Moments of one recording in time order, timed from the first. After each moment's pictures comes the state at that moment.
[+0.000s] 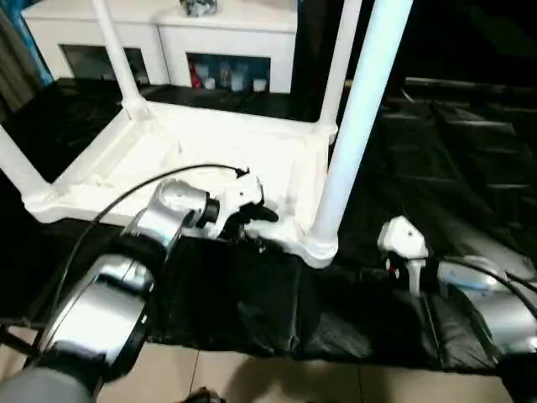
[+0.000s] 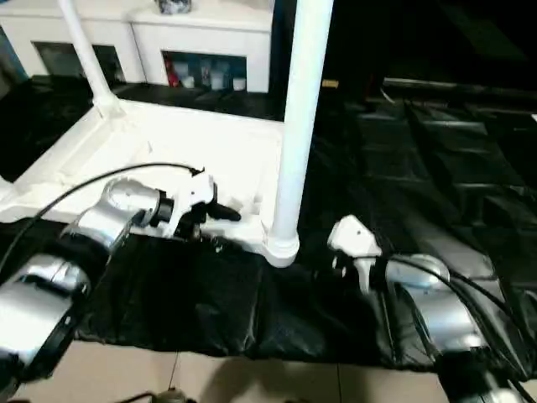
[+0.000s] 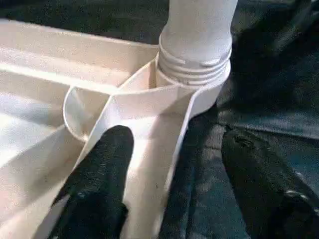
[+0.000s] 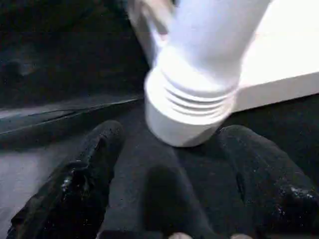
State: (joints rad) left arm -0.92 0.30 -0.33 1.09 0.01 -0.12 -1.28; right arm -0.23 -0.56 0.16 0.21 0.15 0.14 1.01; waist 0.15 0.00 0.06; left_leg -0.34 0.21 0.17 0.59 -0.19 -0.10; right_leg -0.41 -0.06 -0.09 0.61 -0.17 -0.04
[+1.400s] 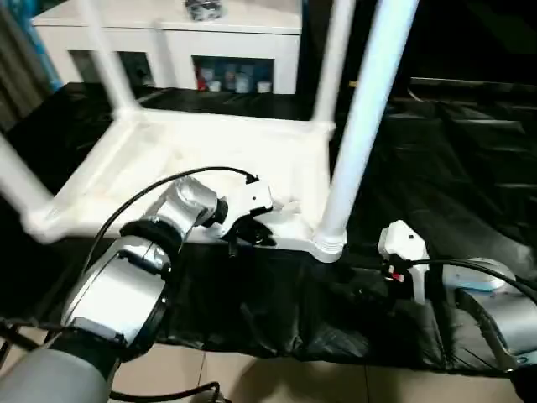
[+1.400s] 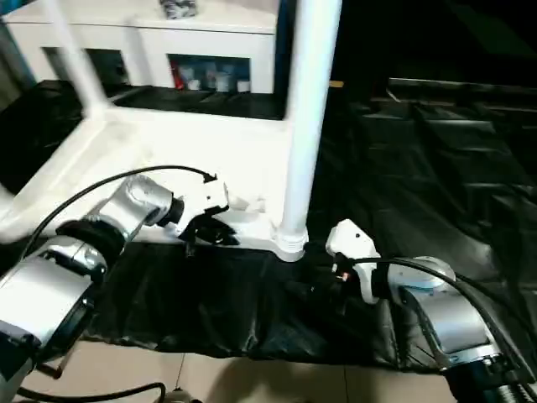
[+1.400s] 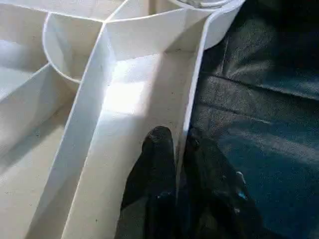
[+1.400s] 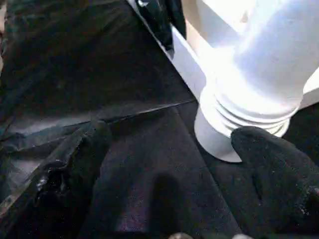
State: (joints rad) left arm -1.03 0.24 -0.34 1.28 0.17 -0.04 -1.21; right arm -0.19 -0.57 0.16 0.05 0.20 0.30 0.99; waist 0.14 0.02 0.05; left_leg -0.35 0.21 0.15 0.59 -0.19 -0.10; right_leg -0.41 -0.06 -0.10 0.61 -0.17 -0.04
